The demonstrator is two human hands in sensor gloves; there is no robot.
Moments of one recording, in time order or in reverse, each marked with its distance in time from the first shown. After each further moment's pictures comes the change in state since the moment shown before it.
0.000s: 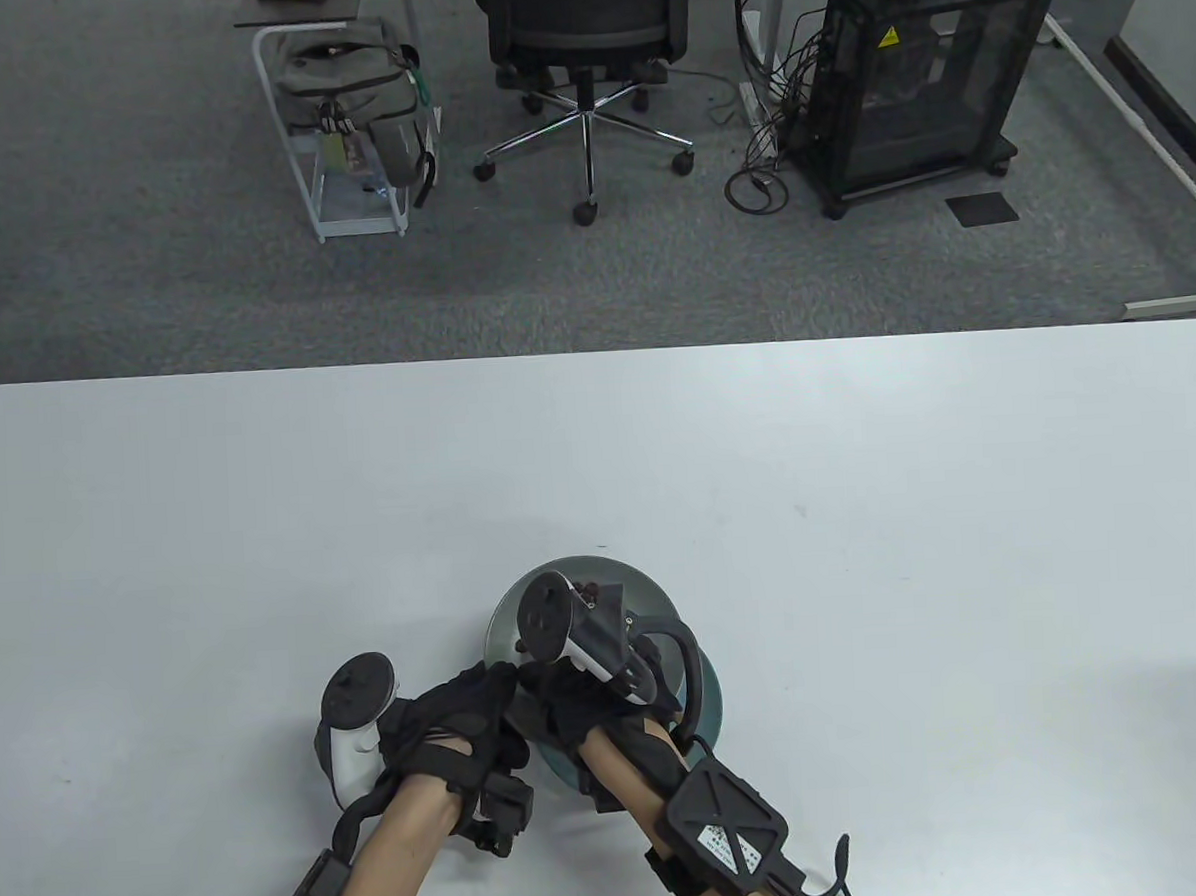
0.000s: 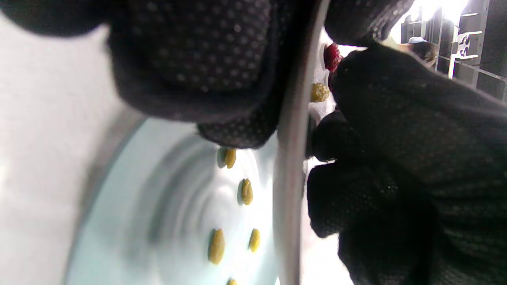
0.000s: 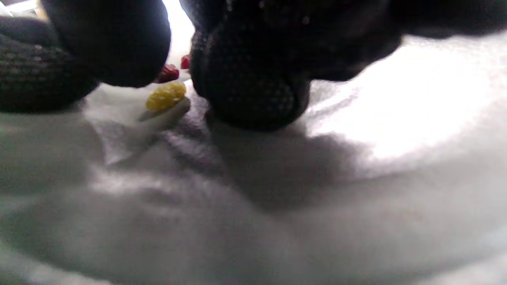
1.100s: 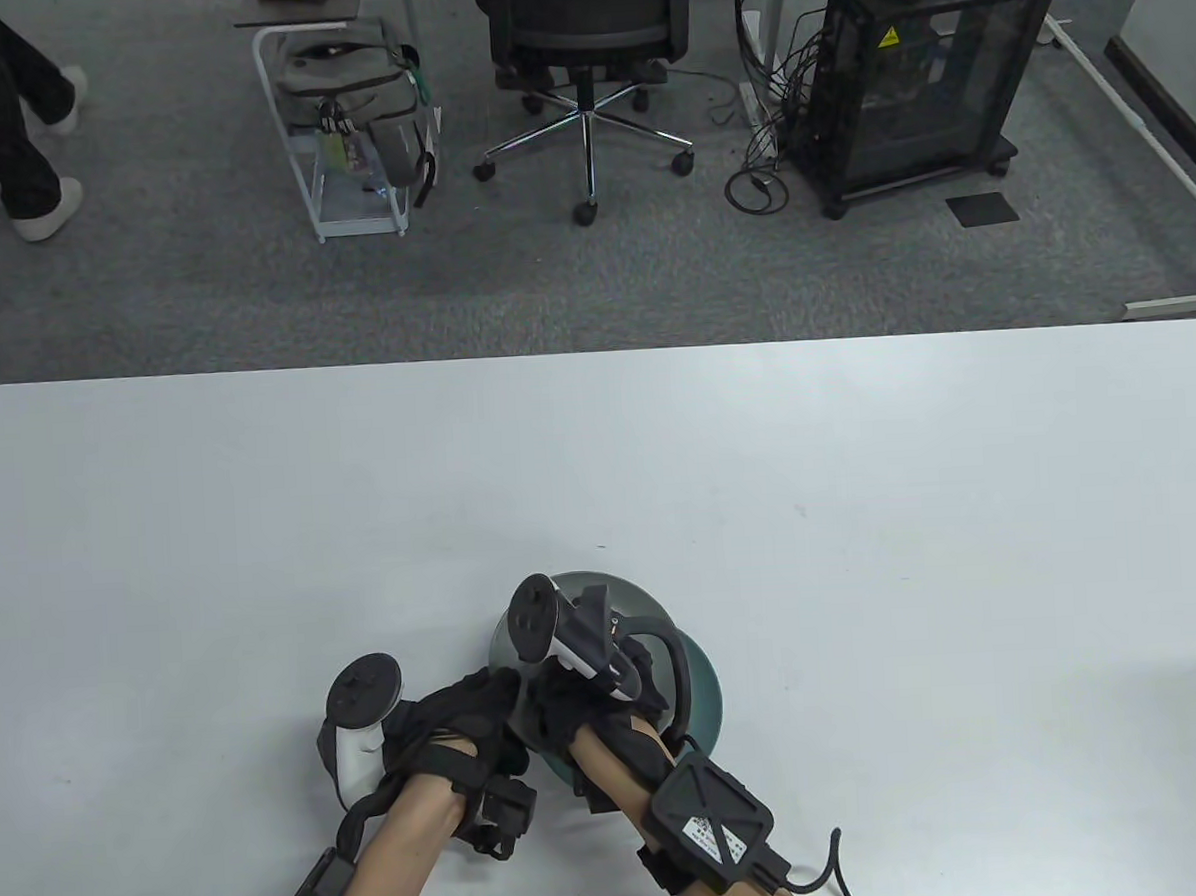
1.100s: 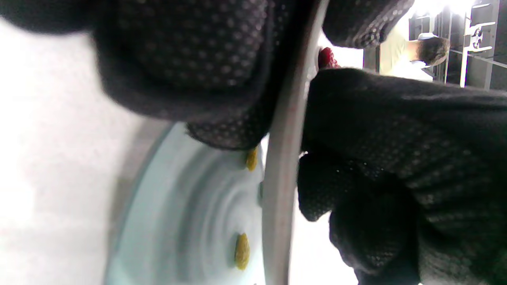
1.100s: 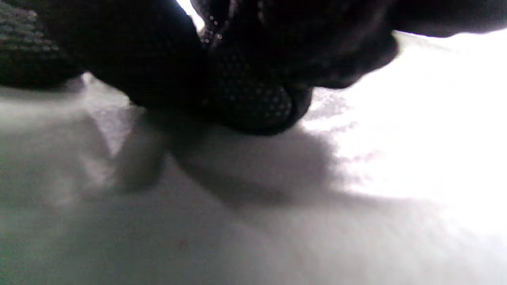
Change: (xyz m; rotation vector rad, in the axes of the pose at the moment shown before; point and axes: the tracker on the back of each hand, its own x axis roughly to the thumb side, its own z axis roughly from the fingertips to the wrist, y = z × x) left_hand -0.005 -0.001 -0.003 0.010 0.028 -0.040; right_hand 0.005 0.013 -0.007 0.032 0.002 0.023
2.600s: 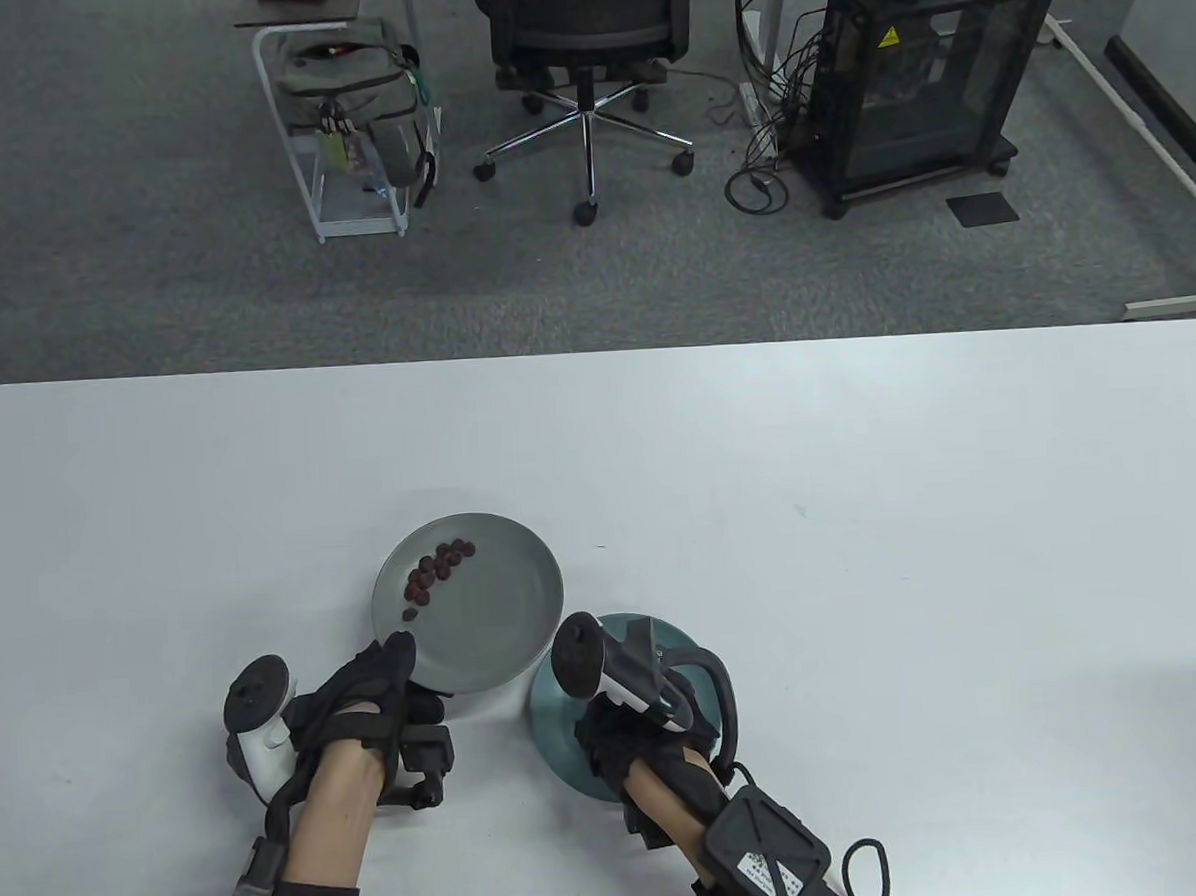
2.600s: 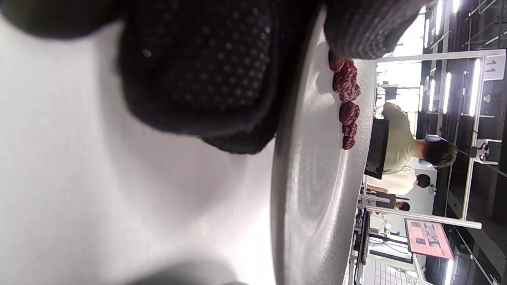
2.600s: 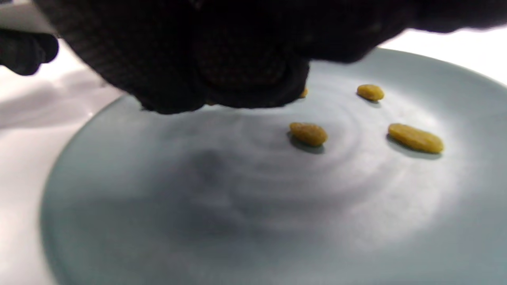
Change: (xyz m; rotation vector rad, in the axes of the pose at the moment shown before) left_hand -0.016 0.085 -0.007 0.257 0.068 0.229; right_hand -0.033 0.024 0.016 0.057 -0.052 0.056
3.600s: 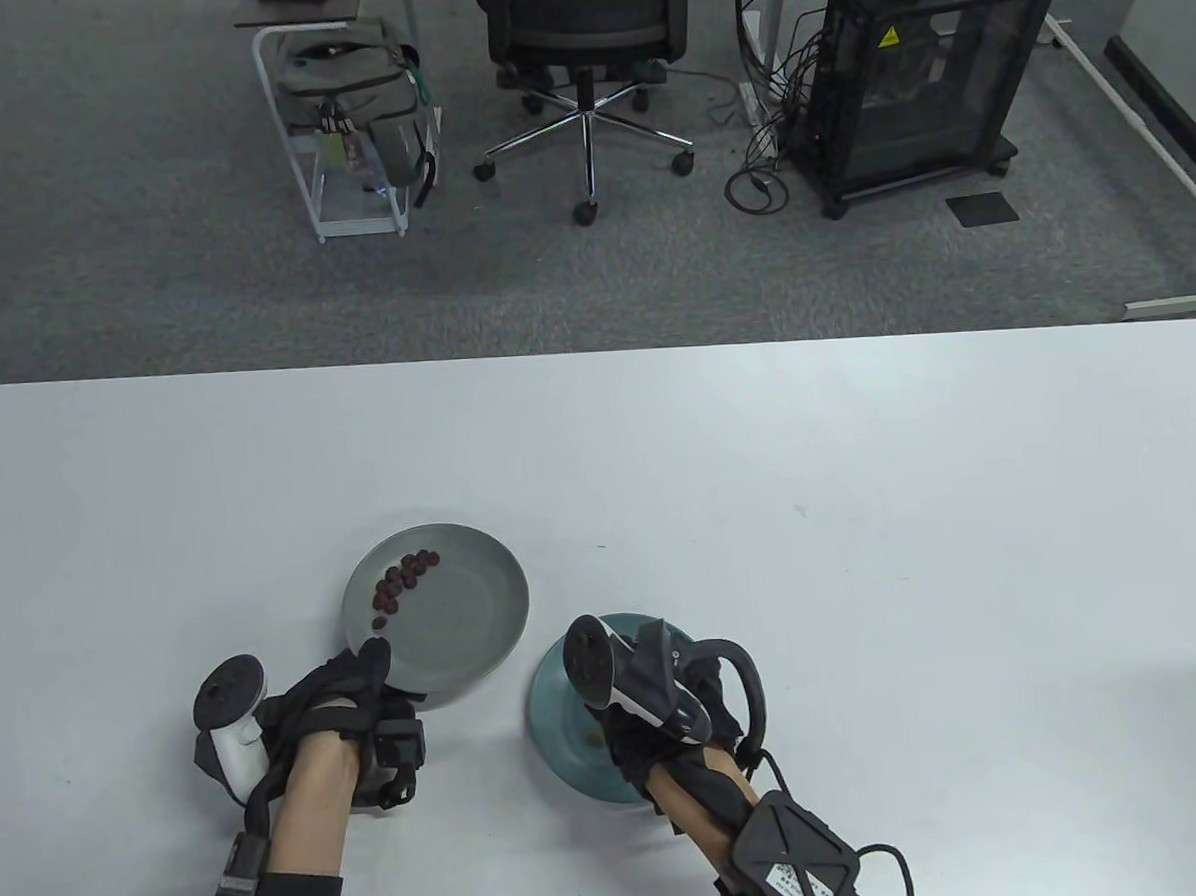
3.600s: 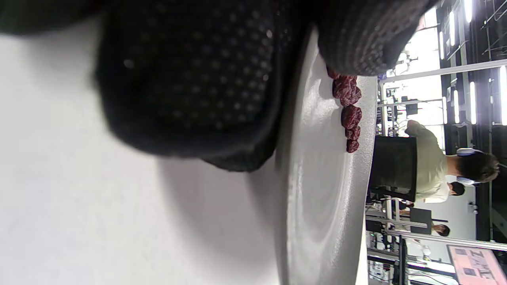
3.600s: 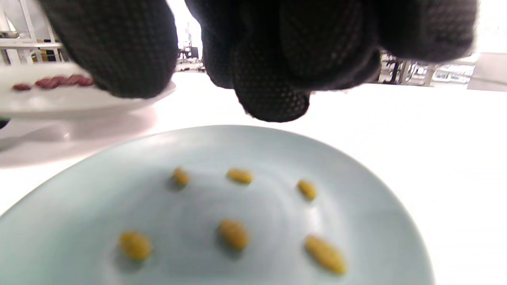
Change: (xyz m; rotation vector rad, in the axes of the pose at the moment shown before) left_hand -0.004 0.027 -0.007 0.112 0.066 -0.106; right_hand -0.020 -0.047 0.030 -0.230 0.015 0.114
